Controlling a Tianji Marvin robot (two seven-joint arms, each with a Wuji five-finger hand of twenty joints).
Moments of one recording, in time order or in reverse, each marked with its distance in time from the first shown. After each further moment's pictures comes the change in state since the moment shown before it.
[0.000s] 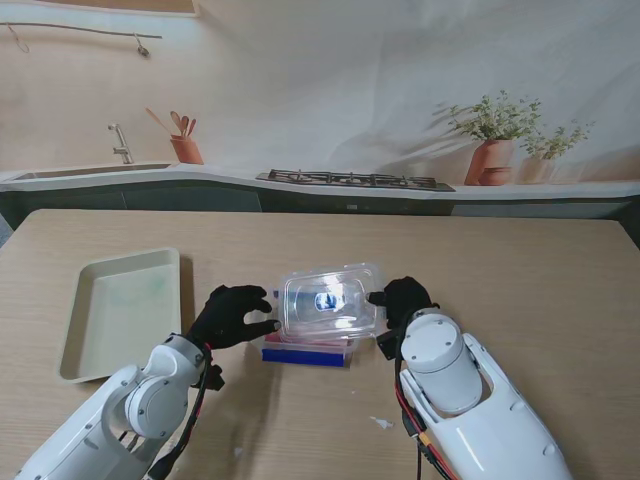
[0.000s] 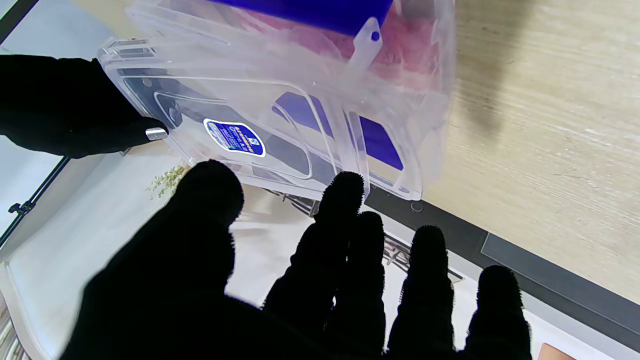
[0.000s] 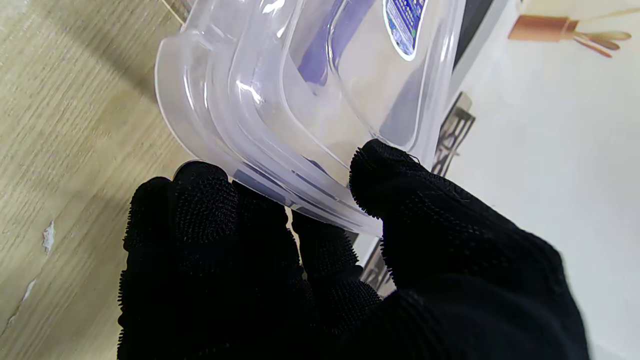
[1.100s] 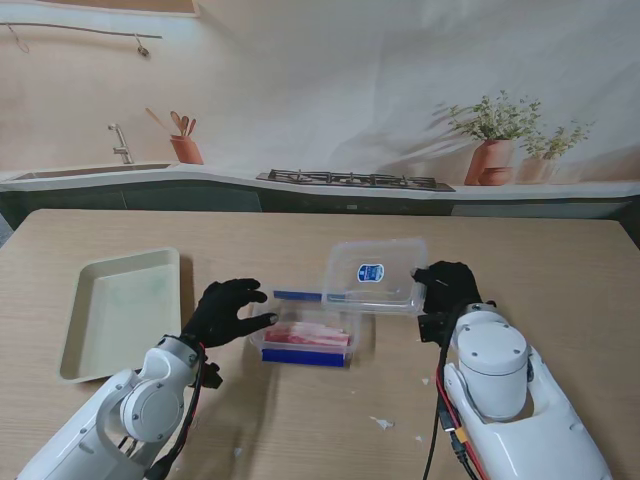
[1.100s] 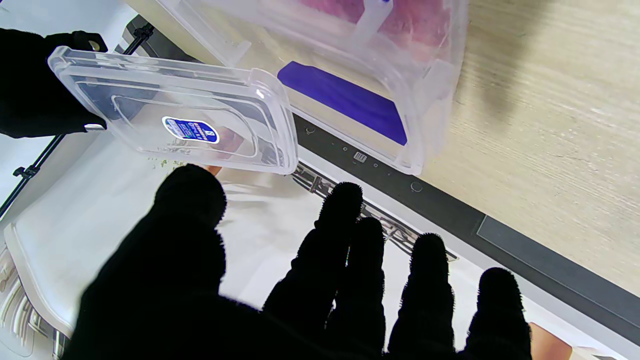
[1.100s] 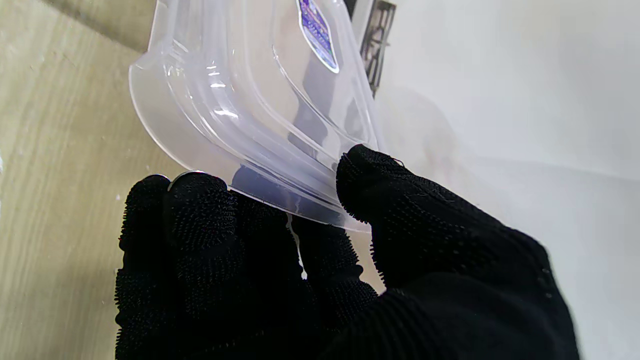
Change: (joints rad) left arm 0.027 -0.012 -0.032 -0.007 -0.031 -0.024 0.052; right arm -0.128 -0.019 0.225 -0.150 0.185 -0.110 -0.066; left_hand -0.021 0.038 -0.111 0.000 -0.059 0.004 -0.051 -0.022 -0.039 0.000 0.000 0.000 -0.038 0.000 -0.028 -0.001 -0.001 0.000 -0.038 0.063; right_hand 0.033 0.000 0.040 0.000 0.009 0.000 0.028 0.044 0.020 0.007 0.013 0.031 0.039 0.012 0.038 0.049 0.038 0.023 0.016 0.012
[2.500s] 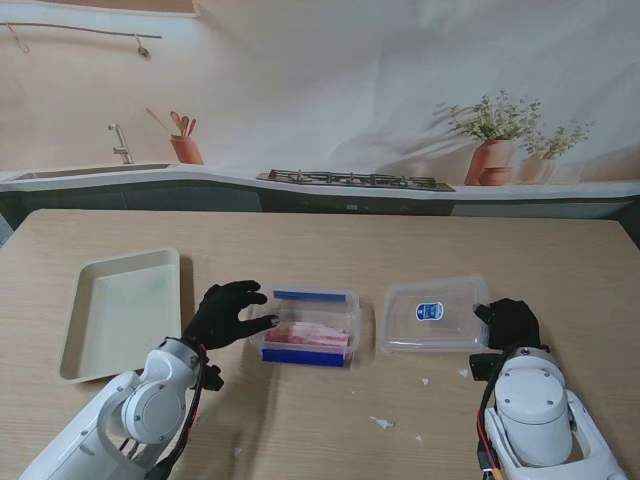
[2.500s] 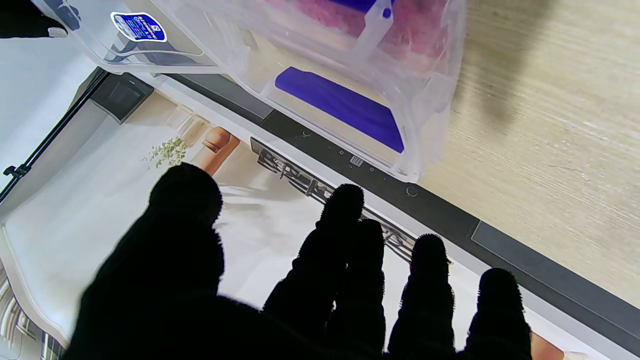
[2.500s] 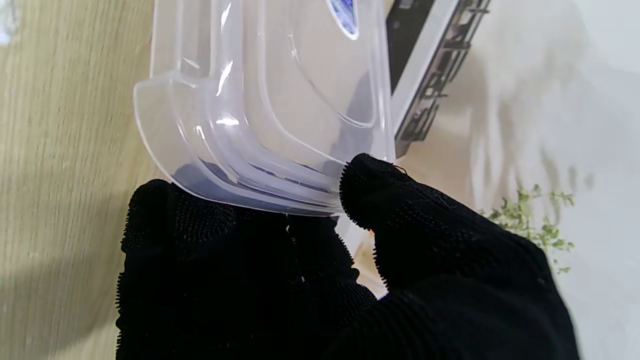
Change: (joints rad) left arm 0.005 -0.001 0.006 -0.005 -0.008 0.023 -0.003; right arm -0.167 0.020 0.147 0.050 -0.177 -0.098 -0.061; left_hand 0.001 0.001 -0.034 0.000 0.000 0.011 -0.024 -0.001 -0.010 0.000 -0.008 0.000 -0.001 -0.001 -0.011 0.000 -0.001 0.000 -0.013 0.022; right_hand -0.015 0.040 0.000 0.000 -0.063 0.041 -0.077 -0.004 -0.075 -0.001 0.012 0.005 -0.064 0.000 -0.075 -0.001 -0.066 0.002 -0.030 0.001
